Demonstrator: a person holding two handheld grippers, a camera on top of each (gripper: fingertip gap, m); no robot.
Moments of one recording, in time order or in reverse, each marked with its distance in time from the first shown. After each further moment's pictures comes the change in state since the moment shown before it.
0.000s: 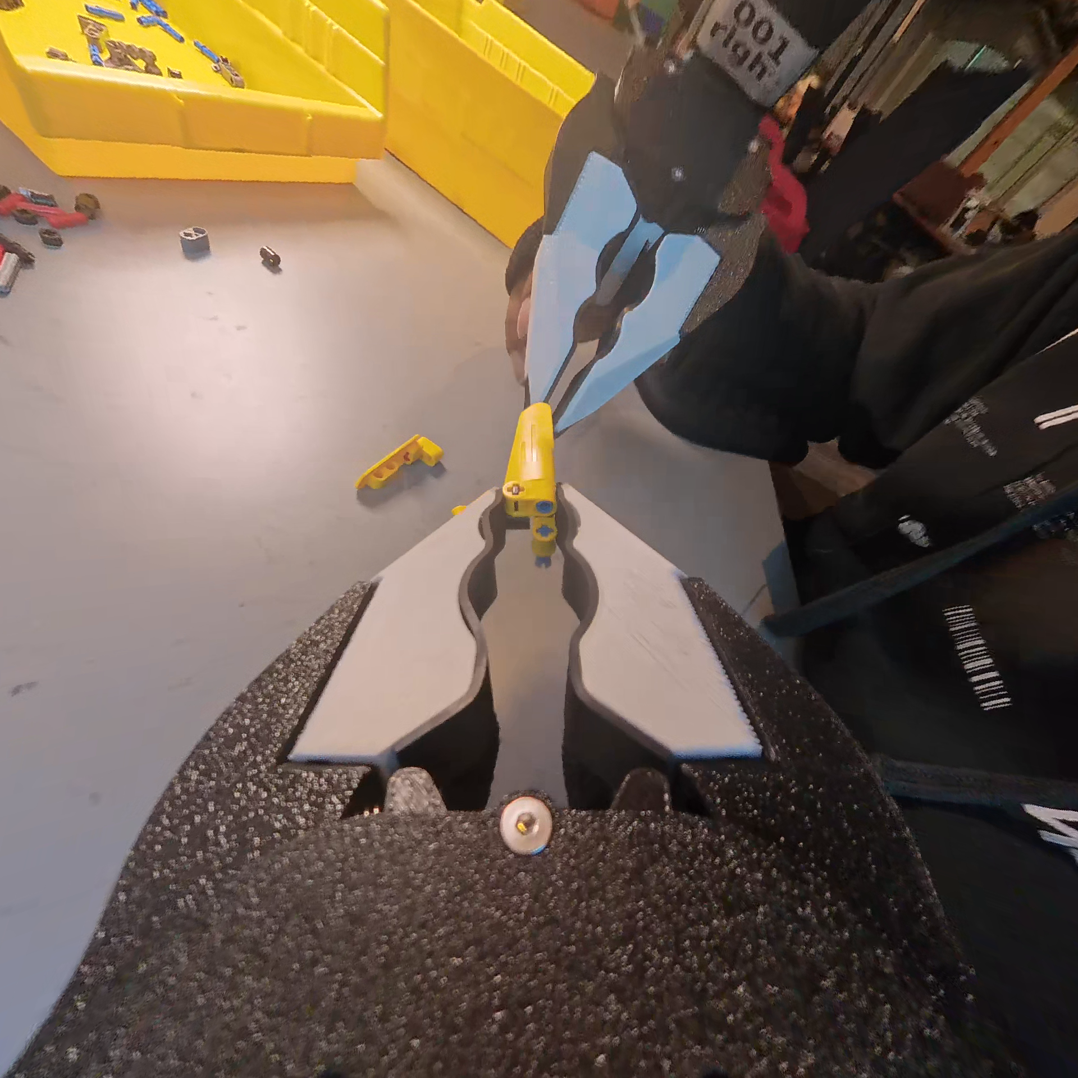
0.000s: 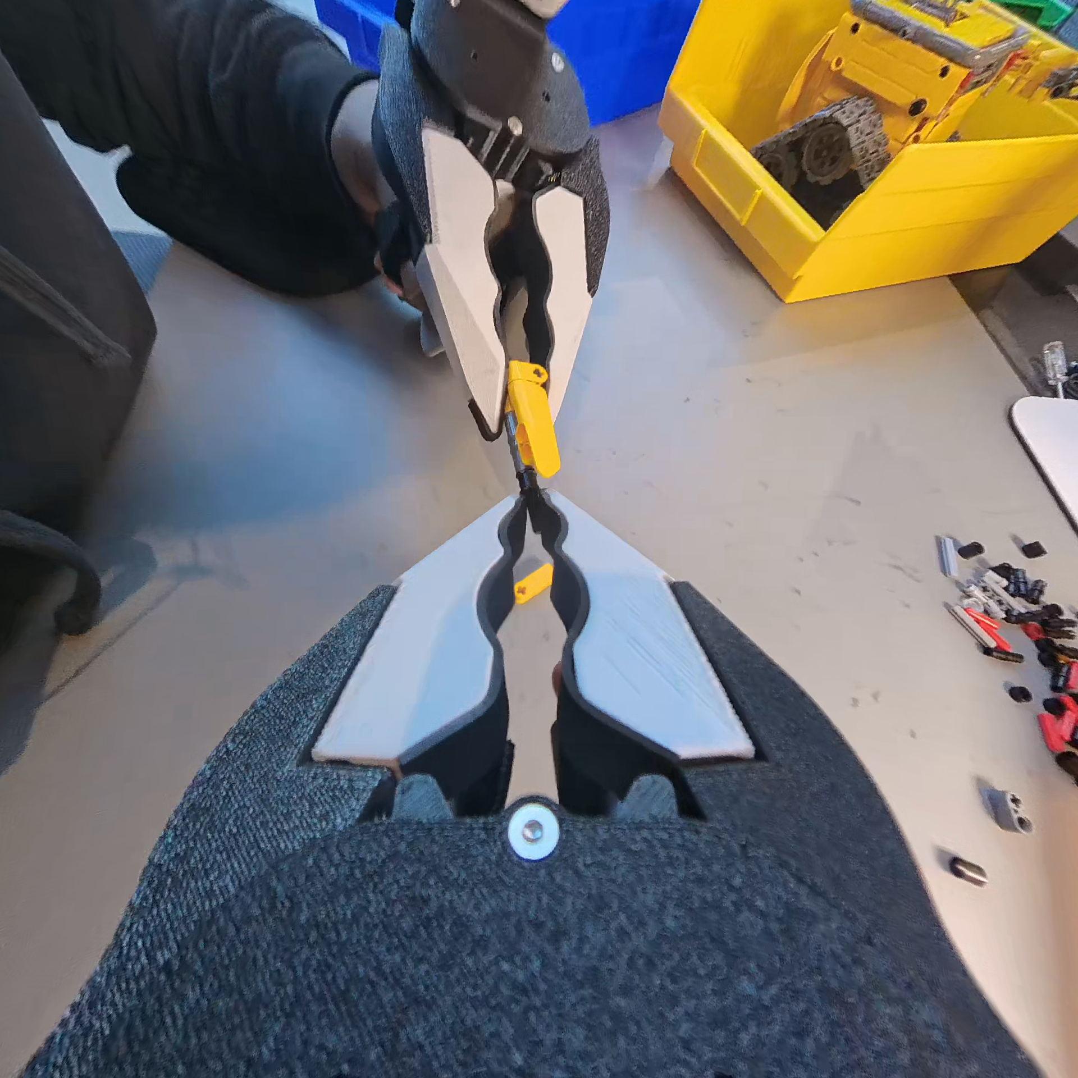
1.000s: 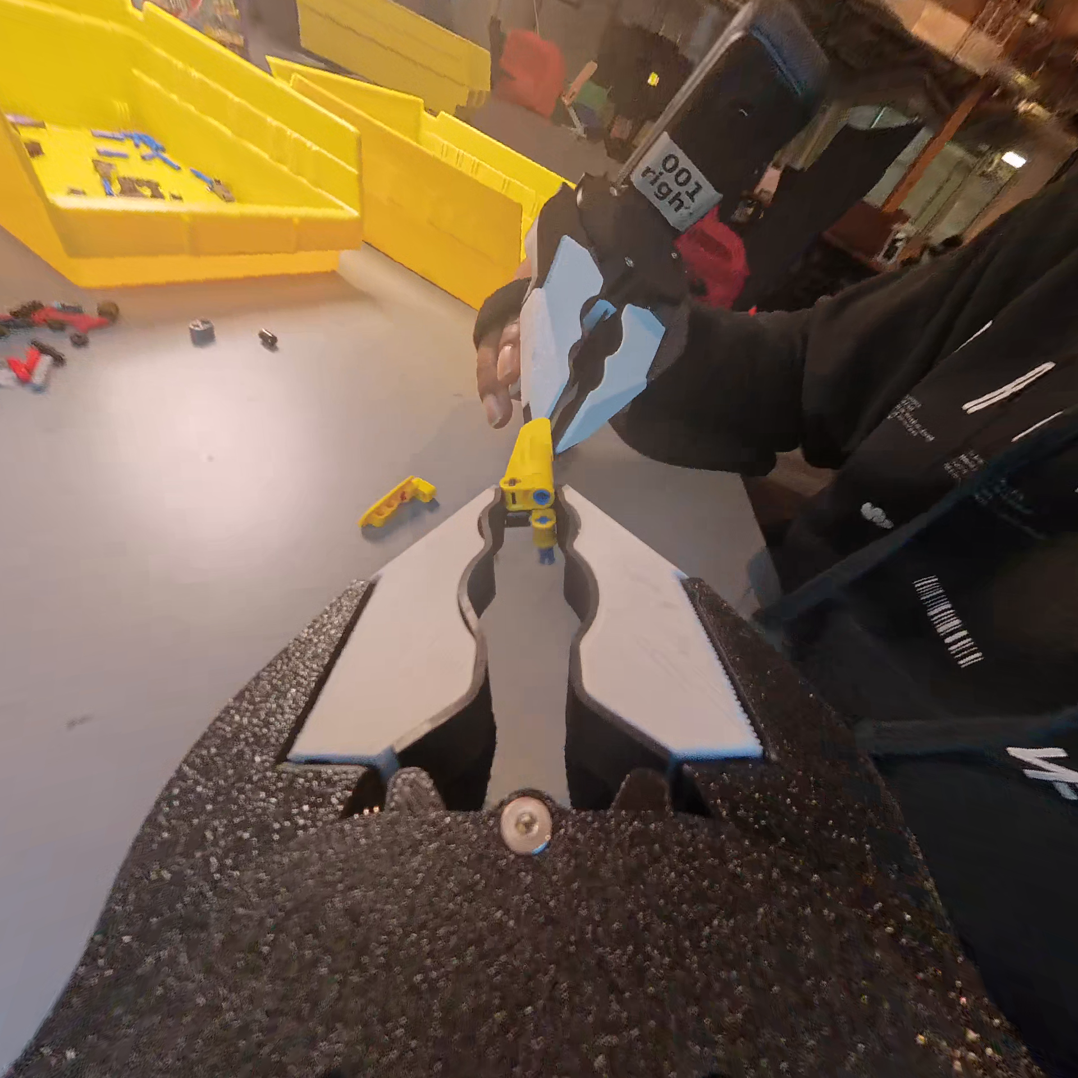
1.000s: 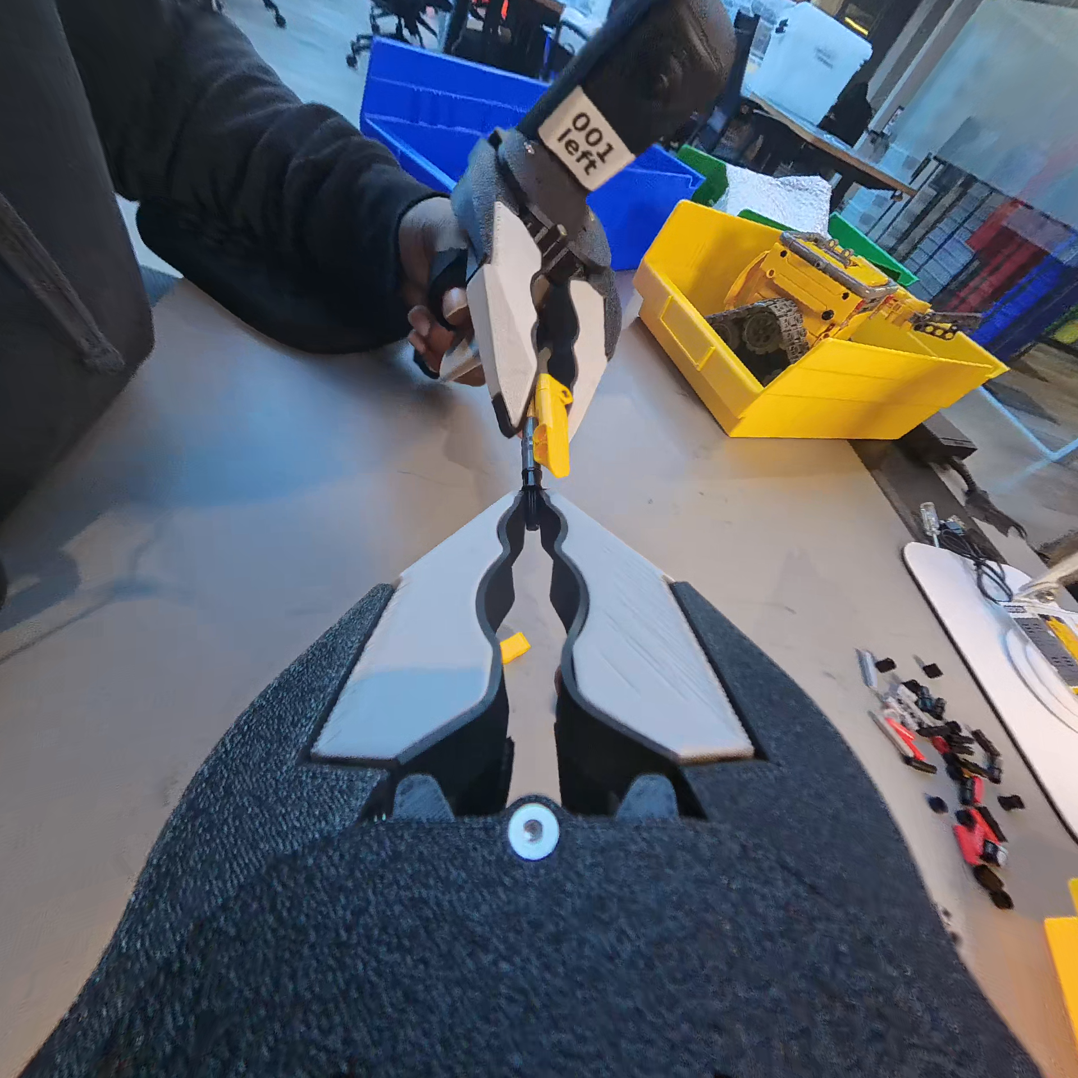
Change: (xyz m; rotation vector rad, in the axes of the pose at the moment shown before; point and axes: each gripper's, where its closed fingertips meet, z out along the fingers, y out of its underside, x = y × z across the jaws) left arm 0.006 -0.014 -0.019 0.112 0.084 0.046; right arm -0.004 -0.022 0.002 0.202 0.061 -0.191
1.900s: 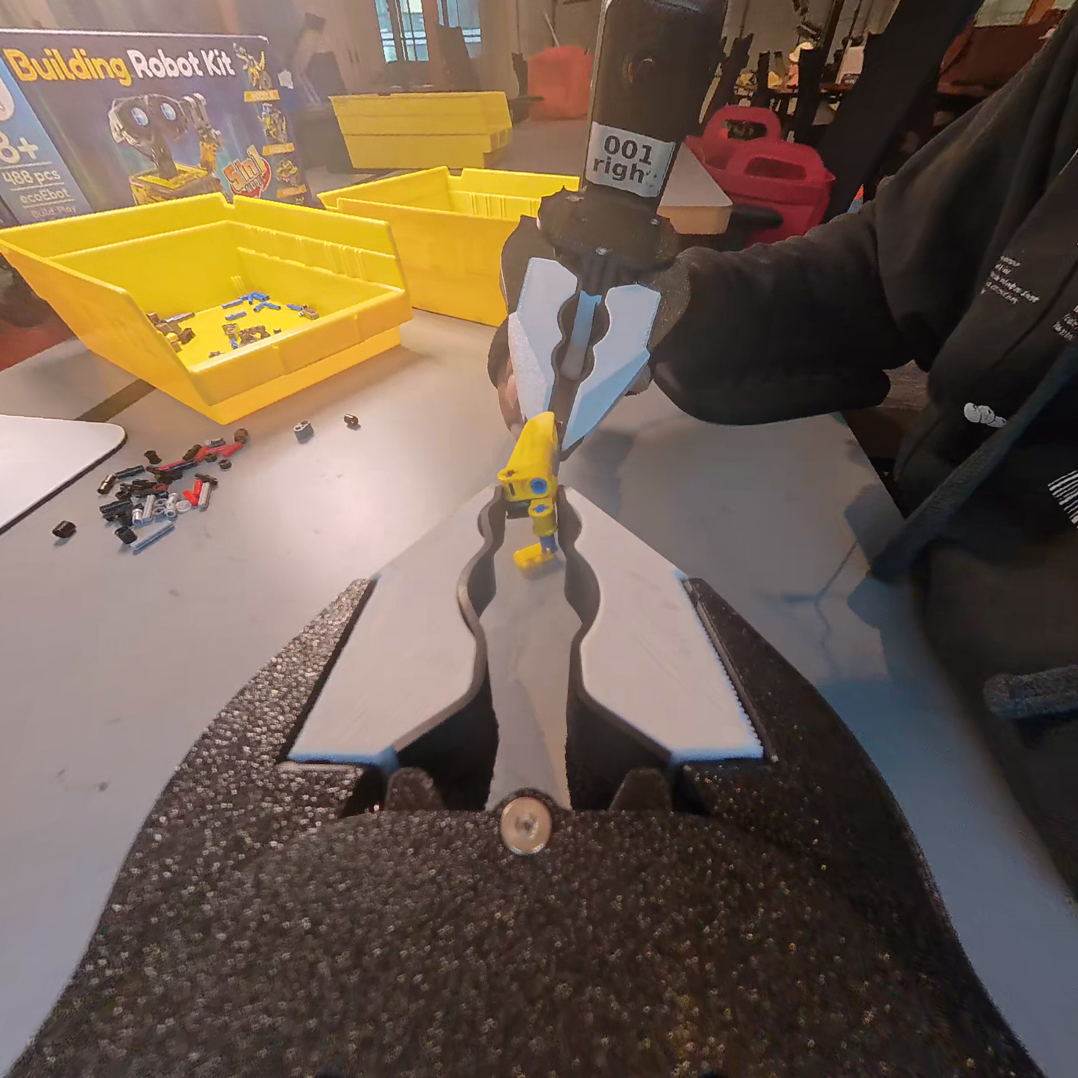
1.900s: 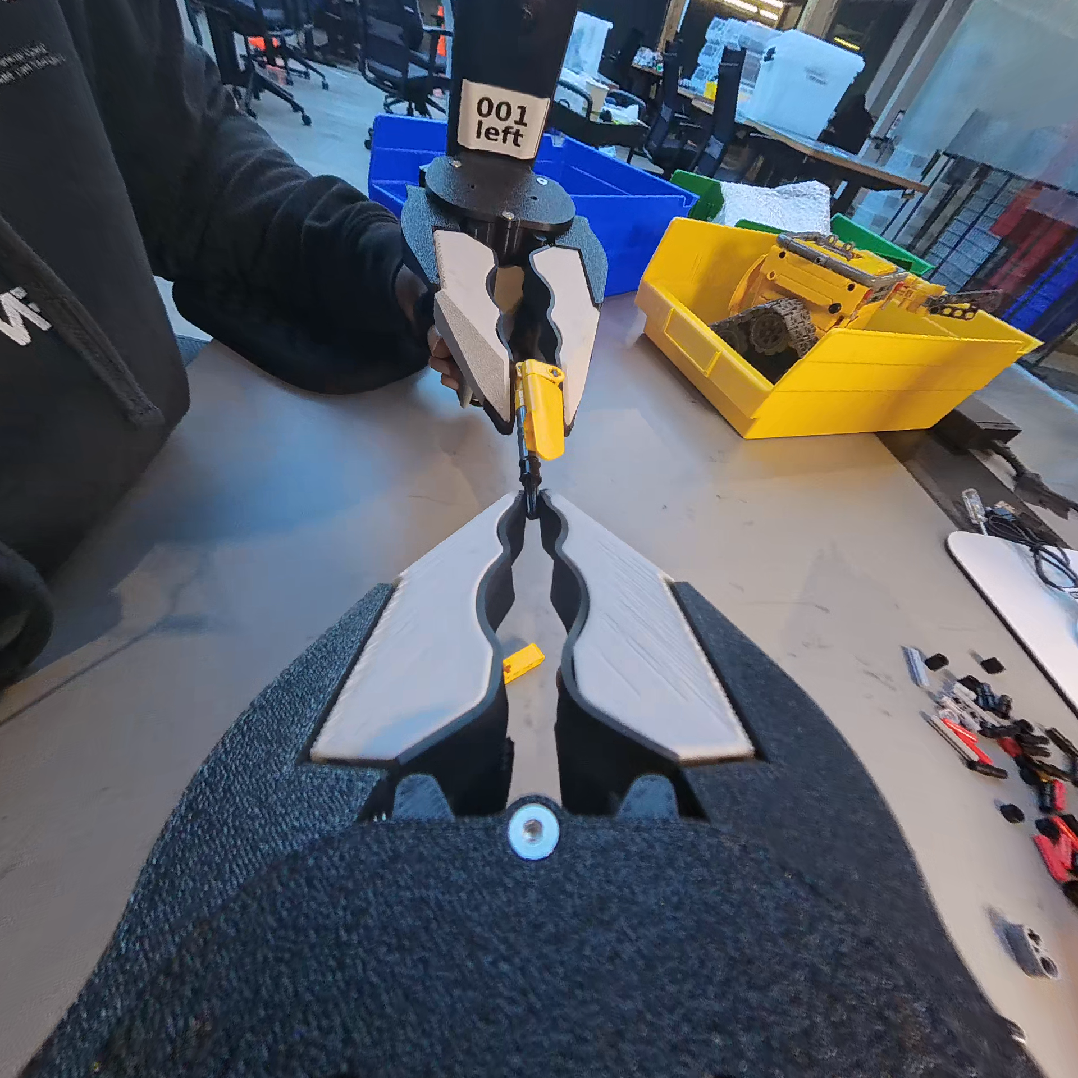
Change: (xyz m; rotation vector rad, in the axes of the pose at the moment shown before) left arm -0.001 -0.005 -0.004 0.016 -0.133 0.364; right arm 0.003 -0.001 0.000 0.065 -0.023 0.101
